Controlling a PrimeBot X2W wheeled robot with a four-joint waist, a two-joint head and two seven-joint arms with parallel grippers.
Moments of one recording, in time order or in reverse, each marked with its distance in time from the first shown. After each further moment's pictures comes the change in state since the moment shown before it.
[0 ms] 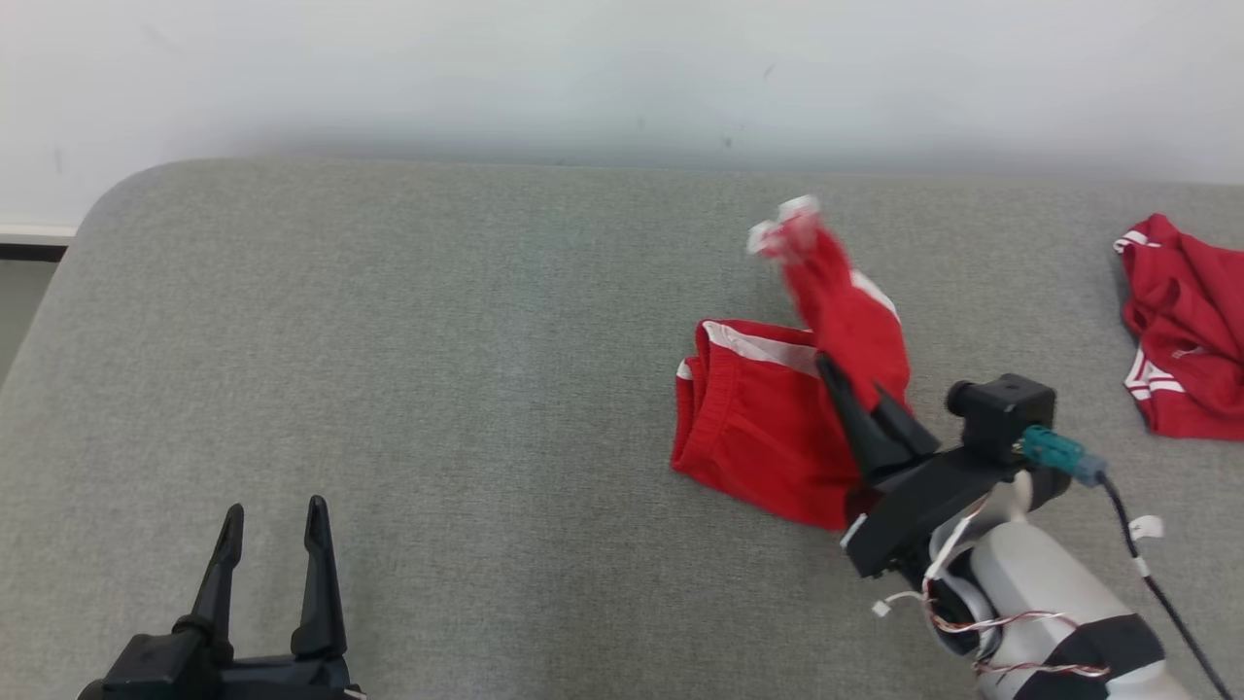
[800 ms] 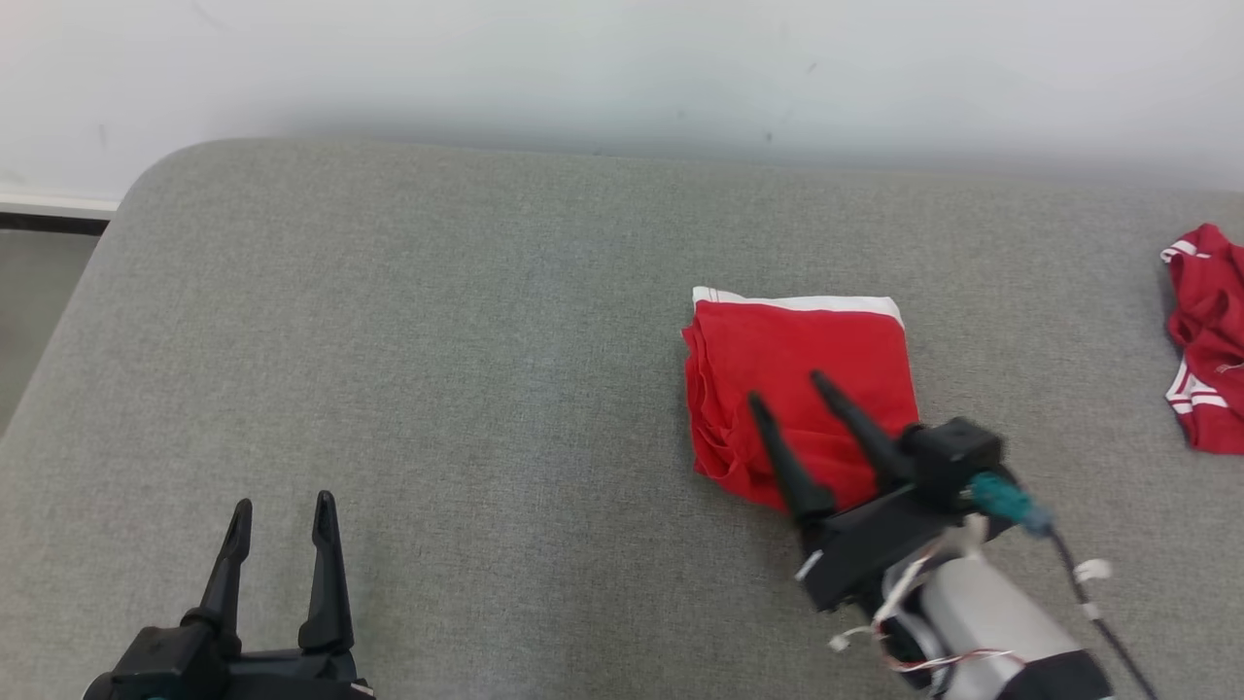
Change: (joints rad) left arm -0.014 -0.005 -0.008 0.015 0.000 0.000 0.000; right arm 0.064 0.157 -0.028 0.025 -0.165 0.000 -0.042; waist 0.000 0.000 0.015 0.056
